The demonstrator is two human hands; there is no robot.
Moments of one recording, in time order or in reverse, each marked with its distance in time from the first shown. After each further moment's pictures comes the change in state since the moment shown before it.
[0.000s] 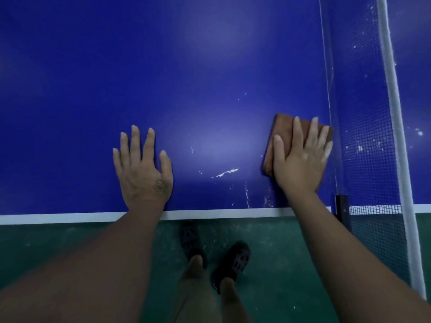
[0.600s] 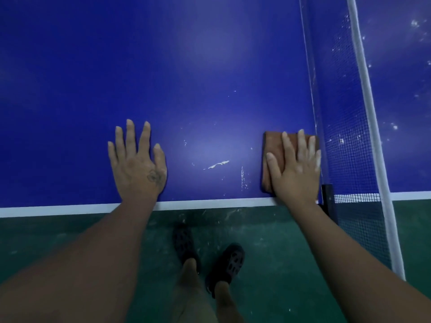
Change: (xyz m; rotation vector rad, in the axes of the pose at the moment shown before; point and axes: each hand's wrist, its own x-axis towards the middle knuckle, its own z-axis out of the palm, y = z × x) left_hand -0.003 0.000 -0.003 0.085 -0.087 0.010; right_hand -0.038 0.045 -0.004 -0.031 -0.020 -0.155
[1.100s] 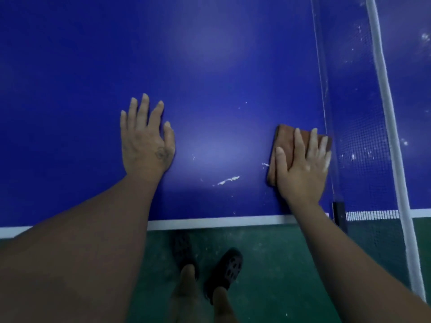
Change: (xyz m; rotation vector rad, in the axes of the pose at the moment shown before) left_hand 0.088 0.014 0.004 -0.111 0.090 0.178; right_hand 0.040 -0.026 0.008 -0.017 0.064 0.112
